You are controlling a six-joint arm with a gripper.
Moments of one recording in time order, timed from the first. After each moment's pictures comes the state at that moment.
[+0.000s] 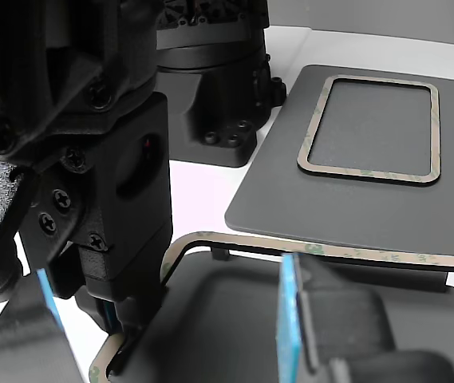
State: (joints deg) arm 16.3 67.1 56.2 94.2 8.0 18.7
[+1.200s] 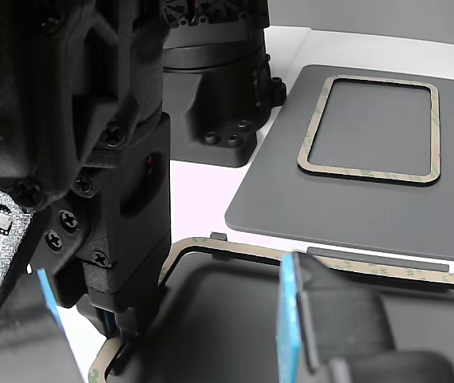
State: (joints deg) arm 17.1 66.2 56.9 94.2 10.4 19.4
